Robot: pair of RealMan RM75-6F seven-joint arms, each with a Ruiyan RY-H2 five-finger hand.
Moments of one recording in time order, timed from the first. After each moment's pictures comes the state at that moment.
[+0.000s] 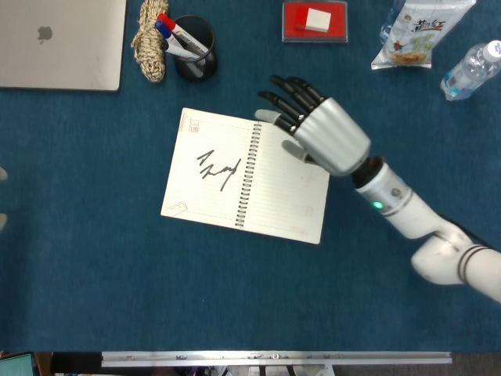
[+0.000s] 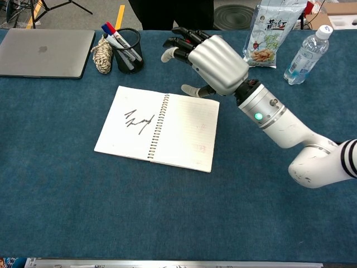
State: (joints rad) left arm -0.11 -1.15 -0.03 -1.55 1.47 1.41 0.06; right arm 0.82 -1.99 0.00 -0.66 -1.63 1.47 0.08
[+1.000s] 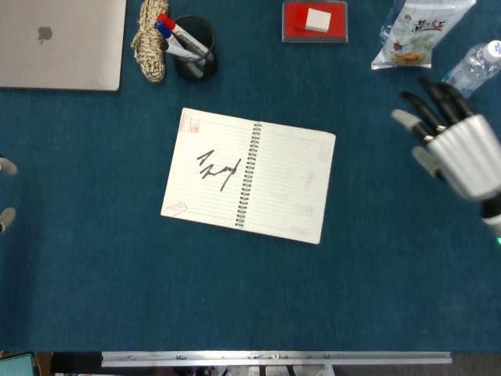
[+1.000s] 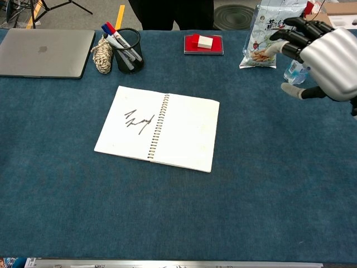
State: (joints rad) left arm -0.13 -1.15 -0.04 -1.57 1.48 1.42 0.08; right arm 0.48 -1.47 -0.06 -1.27 -1.64 1.56 -0.30
